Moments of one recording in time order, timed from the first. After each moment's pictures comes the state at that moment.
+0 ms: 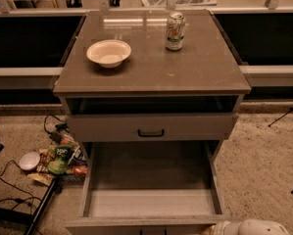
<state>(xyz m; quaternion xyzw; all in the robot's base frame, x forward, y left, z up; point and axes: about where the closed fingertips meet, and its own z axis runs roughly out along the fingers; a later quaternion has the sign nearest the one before) 0.322 -0.210 0.368 -0.50 0.83 0.13 0.19</state>
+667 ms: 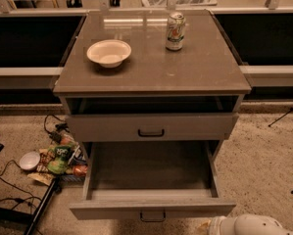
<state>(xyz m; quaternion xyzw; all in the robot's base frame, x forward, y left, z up) 0.342 -0.200 0.361 -0.51 0.82 0.14 0.21</state>
